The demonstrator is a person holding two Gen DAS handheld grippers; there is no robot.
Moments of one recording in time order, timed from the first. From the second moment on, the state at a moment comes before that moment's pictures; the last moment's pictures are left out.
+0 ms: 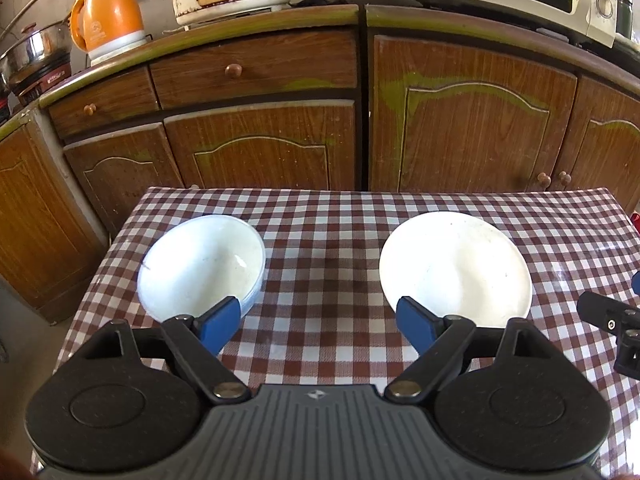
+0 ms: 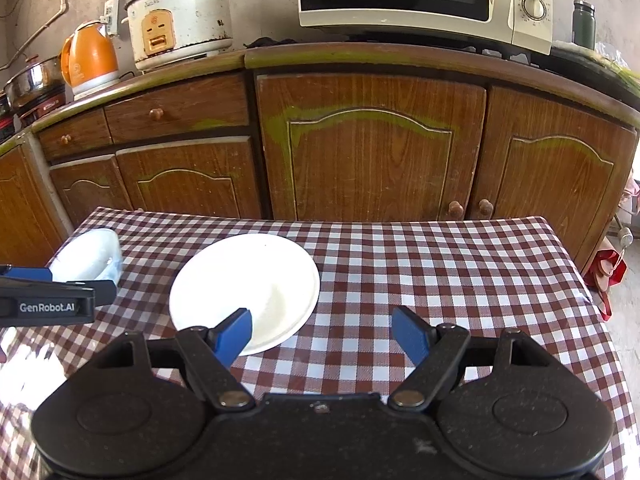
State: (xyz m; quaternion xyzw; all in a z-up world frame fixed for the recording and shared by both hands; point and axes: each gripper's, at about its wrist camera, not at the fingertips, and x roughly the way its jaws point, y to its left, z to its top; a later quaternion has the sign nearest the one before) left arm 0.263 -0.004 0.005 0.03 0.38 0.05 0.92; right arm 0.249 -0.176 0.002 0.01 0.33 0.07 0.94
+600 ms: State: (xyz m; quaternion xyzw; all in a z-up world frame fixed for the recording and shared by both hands) left arm 0.307 -0.005 -0.019 0.04 0.39 0.04 0.92; right arm 0.303 -0.169 -0.026 0.02 0.36 0.06 0.93
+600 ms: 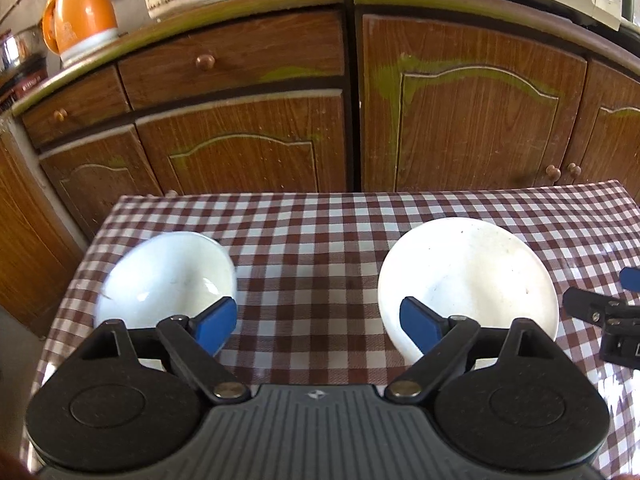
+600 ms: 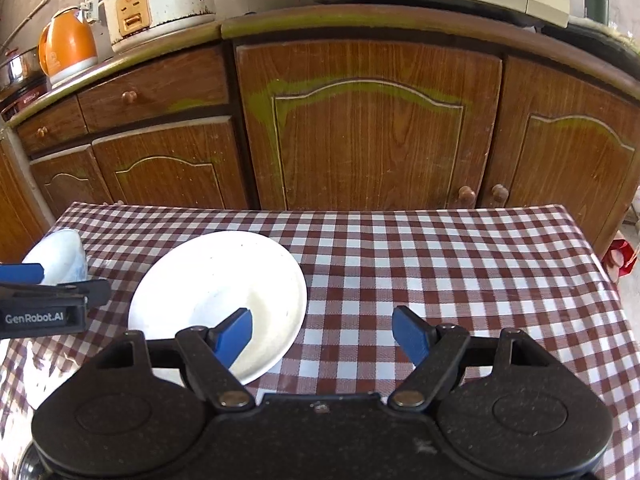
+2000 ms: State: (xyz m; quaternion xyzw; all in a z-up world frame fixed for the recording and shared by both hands) left arm 0.330 -0.014 -0.056 0.00 0.40 -0.04 0.92; right arm 0.336 -0.148 -0.062 0.09 0.37 0.10 0.92
